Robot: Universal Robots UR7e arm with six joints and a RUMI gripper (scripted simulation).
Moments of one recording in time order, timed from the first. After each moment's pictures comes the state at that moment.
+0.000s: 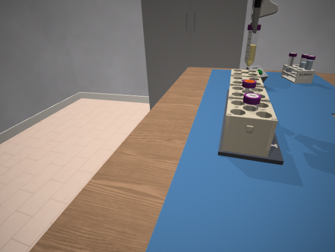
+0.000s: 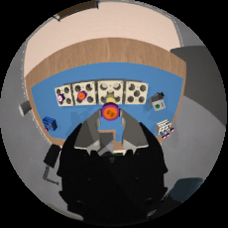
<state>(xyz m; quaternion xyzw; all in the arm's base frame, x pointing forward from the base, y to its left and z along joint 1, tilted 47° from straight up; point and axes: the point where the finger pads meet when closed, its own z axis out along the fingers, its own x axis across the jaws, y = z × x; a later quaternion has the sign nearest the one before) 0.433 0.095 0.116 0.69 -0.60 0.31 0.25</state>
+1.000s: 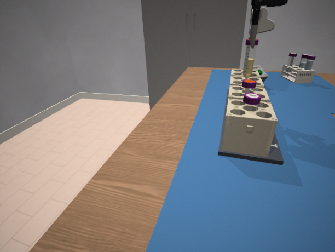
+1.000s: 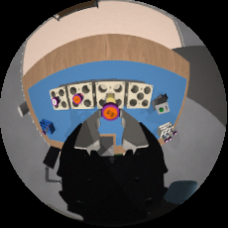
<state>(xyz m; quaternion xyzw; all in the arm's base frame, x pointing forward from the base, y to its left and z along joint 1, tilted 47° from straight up) 0.438 0.066 0.090 0.69 -0.60 0.31 0.25</state>
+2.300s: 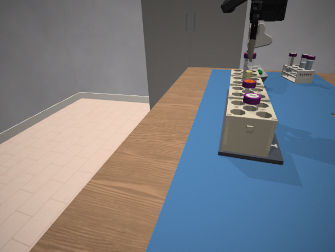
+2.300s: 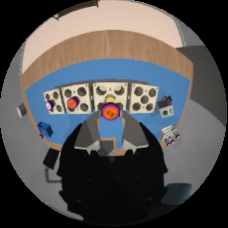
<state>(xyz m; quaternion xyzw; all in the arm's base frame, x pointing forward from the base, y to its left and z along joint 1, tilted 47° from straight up) 0.442 0.039 0.064 0.69 -0.60 0.31 0.25</state>
